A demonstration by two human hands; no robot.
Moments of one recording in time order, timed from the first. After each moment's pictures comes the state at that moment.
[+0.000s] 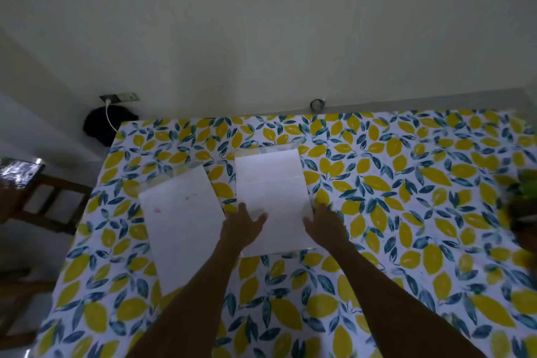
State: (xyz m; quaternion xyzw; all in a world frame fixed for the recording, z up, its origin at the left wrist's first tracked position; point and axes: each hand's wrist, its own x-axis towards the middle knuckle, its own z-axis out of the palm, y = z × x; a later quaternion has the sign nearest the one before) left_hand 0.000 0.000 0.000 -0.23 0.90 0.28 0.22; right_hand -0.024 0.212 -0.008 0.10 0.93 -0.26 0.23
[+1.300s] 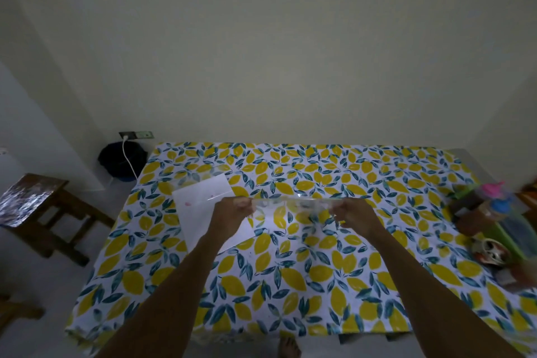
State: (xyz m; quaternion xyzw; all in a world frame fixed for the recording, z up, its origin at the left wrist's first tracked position) left_hand 0.127 -0.071 0.118 0.00 0.88 0.47 -0.03; right_hand 0.089 0.268 0.133 0.05 0.88 -0.46 0.12
